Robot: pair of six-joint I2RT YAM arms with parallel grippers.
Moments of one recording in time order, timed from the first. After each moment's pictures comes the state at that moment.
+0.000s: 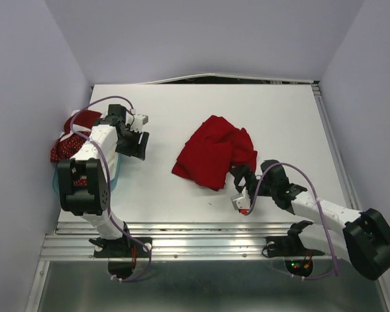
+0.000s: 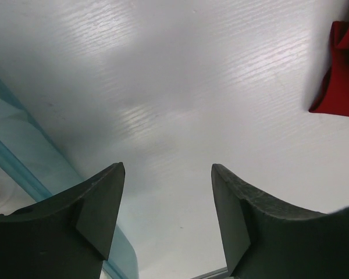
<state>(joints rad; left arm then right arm) -0.01 1.64 1.20 -0.78 0.23 0.29 0.53 1.05 0.34 0.06 -0.58 -1.59</state>
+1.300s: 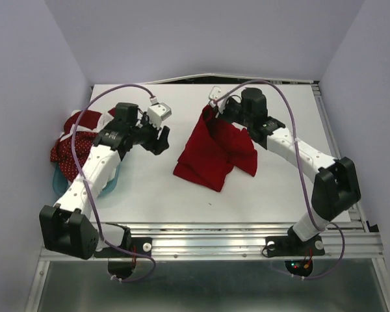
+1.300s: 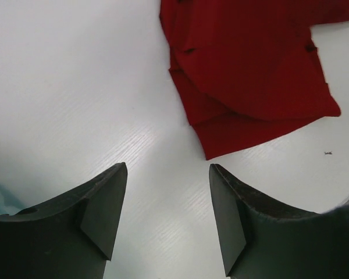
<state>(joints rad) -0.20 1.30 1.16 -0.62 0.44 0.32 0.53 1.58 1.27 0.09 -0.29 -0.69</state>
